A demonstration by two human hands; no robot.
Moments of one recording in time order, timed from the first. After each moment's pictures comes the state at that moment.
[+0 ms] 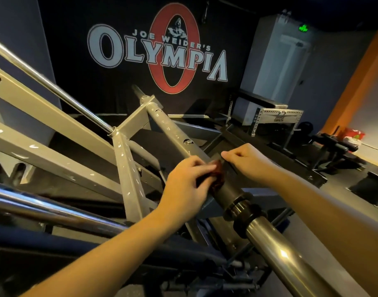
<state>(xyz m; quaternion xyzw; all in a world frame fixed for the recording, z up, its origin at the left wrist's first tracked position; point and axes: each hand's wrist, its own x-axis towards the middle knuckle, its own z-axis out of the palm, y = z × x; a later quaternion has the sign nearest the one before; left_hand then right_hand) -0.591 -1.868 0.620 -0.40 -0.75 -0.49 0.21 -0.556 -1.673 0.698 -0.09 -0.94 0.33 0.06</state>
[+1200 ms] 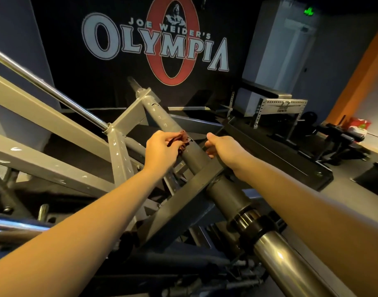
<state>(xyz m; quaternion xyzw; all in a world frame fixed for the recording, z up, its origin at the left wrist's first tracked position) -0.718 -1.848 0.628 -0.21 -0.81 -0.53 0.16 -0.624 -1.699 0.687 -0.19 -0.84 0.49 0.08</state>
